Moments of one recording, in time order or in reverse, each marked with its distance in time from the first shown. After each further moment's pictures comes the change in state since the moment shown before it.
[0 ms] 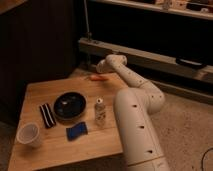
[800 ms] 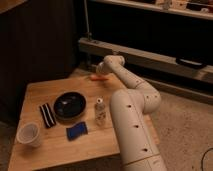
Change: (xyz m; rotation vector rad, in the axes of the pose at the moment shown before) arm -0.007 0.024 0.013 -0.094 -0.001 -0.024
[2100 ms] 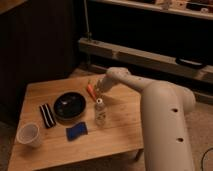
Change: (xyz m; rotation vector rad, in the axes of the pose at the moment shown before) arm -0.131 0.107 -0.092 -0.096 -0.211 -0.058
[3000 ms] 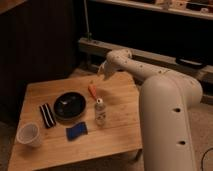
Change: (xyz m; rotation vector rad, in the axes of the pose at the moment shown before) arm 0.073 -0.075 -0.074 -0.069 0.134 -0.539
